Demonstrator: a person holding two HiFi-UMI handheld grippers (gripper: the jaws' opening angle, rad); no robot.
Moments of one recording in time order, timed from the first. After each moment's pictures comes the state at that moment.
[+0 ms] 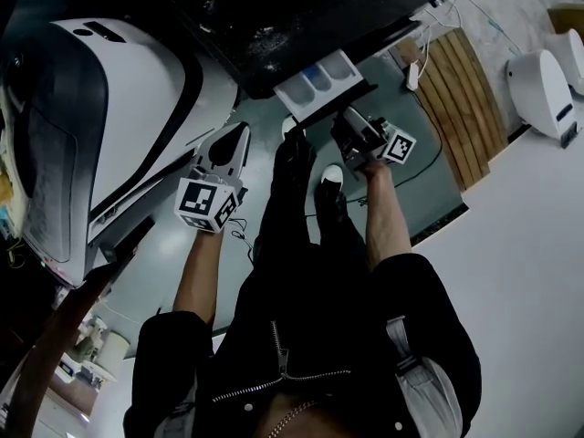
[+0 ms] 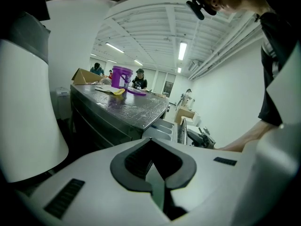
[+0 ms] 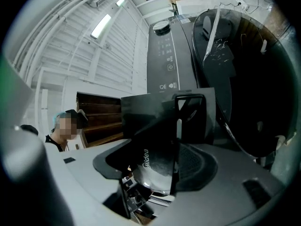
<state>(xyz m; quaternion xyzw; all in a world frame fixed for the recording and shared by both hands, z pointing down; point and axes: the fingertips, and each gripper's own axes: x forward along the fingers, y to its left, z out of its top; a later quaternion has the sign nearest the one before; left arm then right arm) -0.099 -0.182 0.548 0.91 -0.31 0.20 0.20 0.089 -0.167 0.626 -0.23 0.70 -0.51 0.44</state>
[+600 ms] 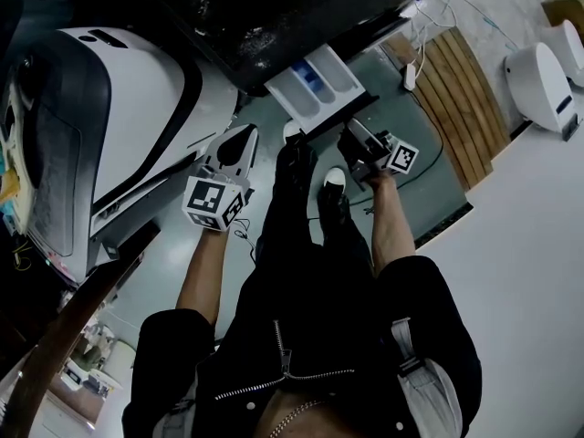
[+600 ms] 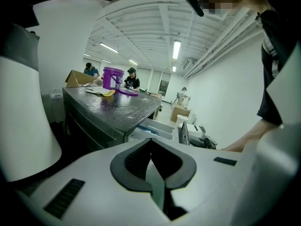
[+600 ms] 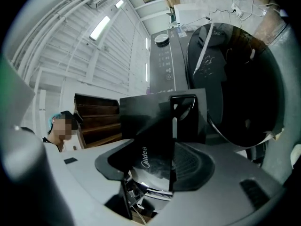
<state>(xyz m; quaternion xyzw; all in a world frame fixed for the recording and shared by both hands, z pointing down) -0.073 -0.157 0.538 0.92 -0.29 0.21 0.19 0.108 -0.115 0.636 -0.25 0.68 -0.53 0.44</state>
